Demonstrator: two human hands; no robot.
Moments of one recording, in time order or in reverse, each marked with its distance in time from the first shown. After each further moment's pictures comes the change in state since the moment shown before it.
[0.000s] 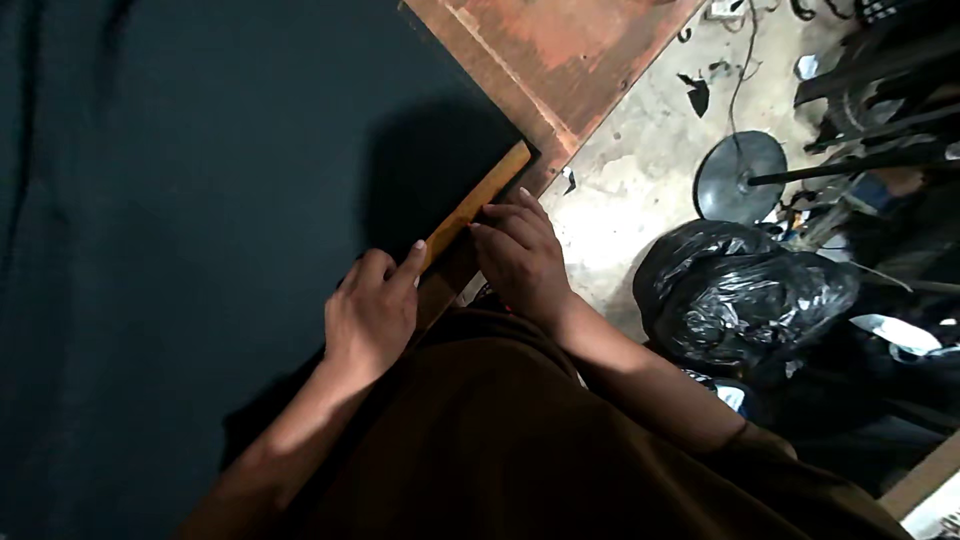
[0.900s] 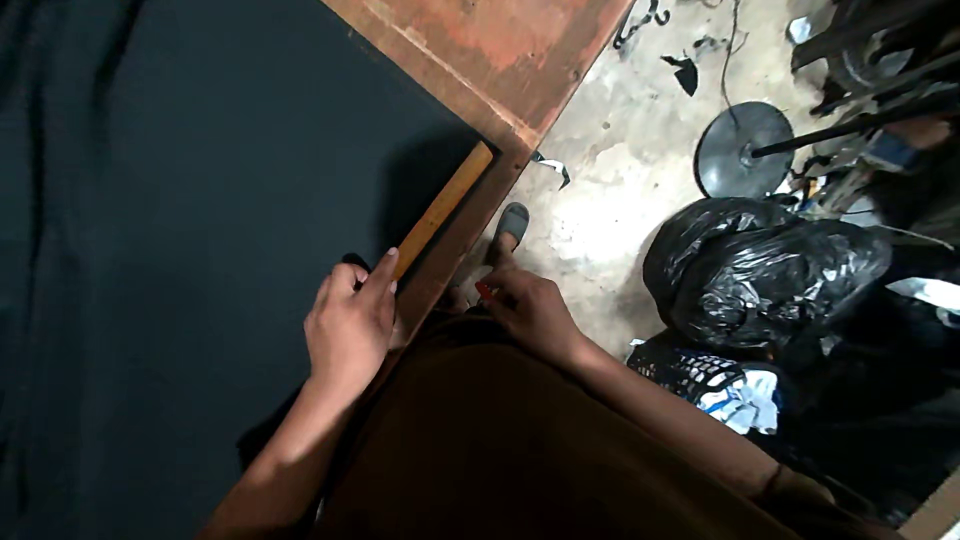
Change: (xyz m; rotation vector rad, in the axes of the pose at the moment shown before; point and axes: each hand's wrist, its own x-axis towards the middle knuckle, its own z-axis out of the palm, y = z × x) left_hand -0.003 0.002 -0.003 0.030 0.010 -0.062; right_hand -0.064 -0.021 -0.037 0.326 -0.372 0.560
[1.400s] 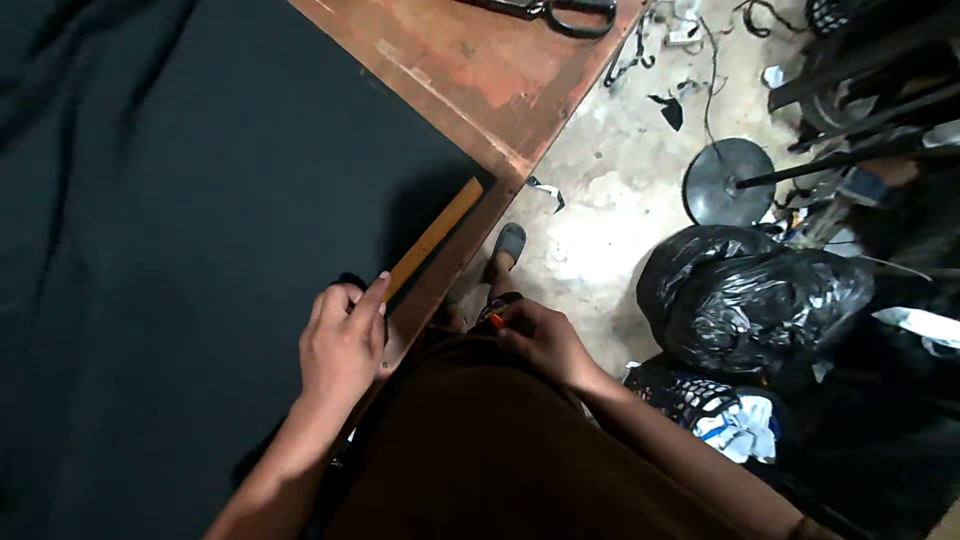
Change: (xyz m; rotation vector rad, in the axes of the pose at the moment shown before) left_hand -0.010 -0.007 0.002 0.012 0.100 0.062; right_hand -0.023 0.014 -0.014 0.345 -0.124 0.237
